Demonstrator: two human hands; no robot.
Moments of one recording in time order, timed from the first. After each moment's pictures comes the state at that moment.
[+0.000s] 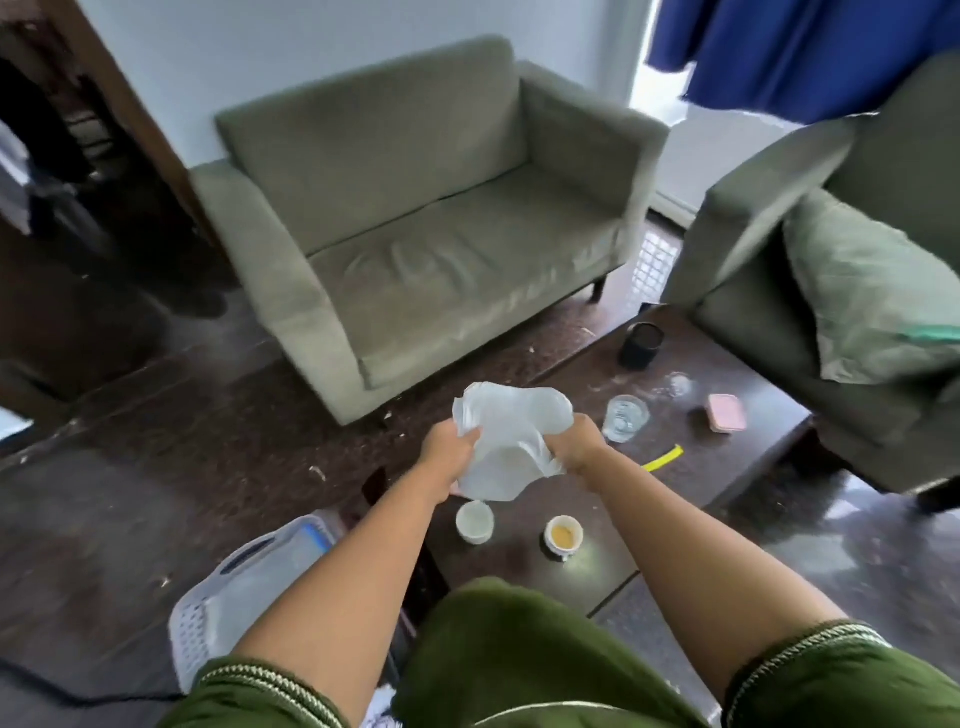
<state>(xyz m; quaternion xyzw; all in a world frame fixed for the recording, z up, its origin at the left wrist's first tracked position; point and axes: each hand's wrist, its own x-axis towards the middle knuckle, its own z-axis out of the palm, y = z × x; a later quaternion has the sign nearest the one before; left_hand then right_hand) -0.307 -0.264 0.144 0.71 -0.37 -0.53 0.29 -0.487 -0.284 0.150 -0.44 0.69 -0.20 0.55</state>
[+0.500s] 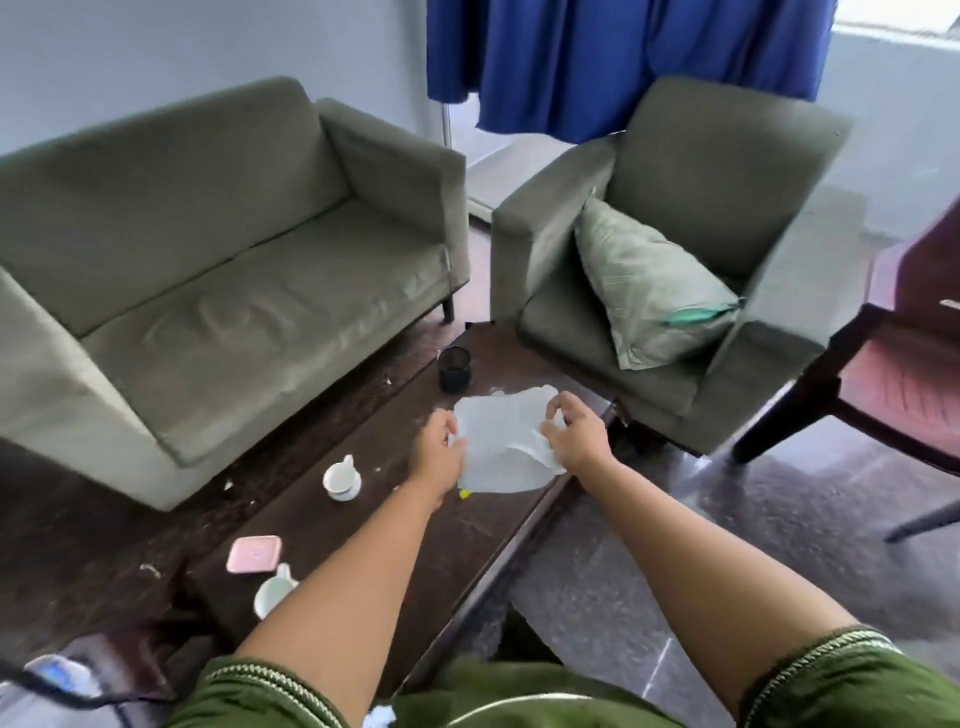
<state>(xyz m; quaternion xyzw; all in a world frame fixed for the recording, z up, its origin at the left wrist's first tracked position) -0.632 -0.317 0.135 0.65 -0.52 -0.48 0.28 -0.825 -0.295 0.160 -0.45 0.76 -0.30 0.35</state>
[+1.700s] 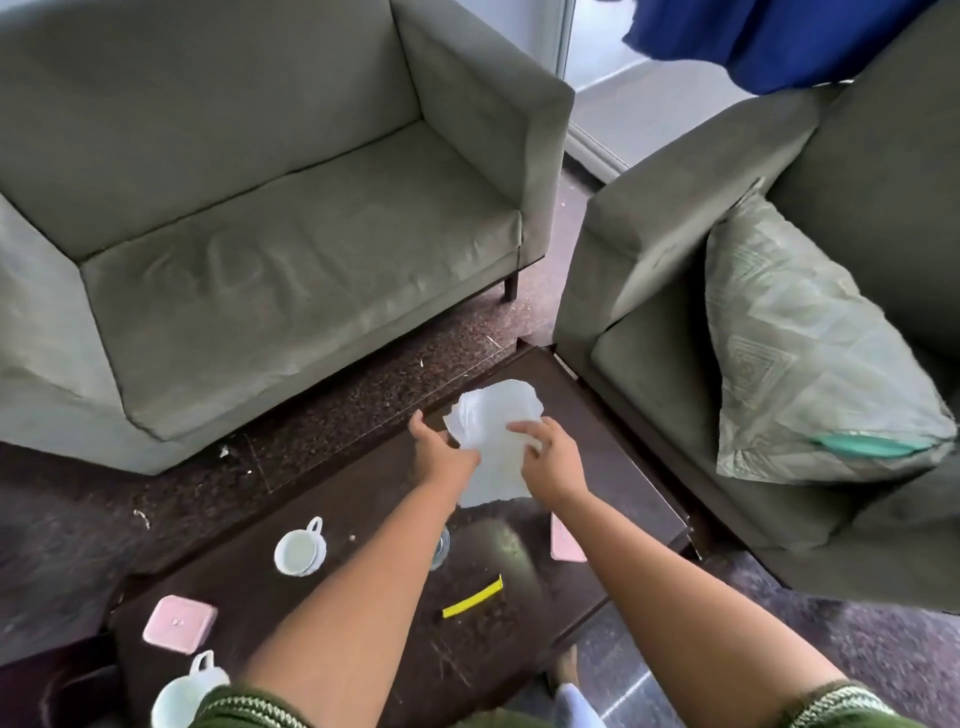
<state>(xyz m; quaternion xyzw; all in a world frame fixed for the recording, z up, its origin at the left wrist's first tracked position) -0.682 -0.591 0.025 0.79 -0.26 -0.48 0.28 -0.826 -0.595 0.023 -0.59 0.66 -0.23 0.40</state>
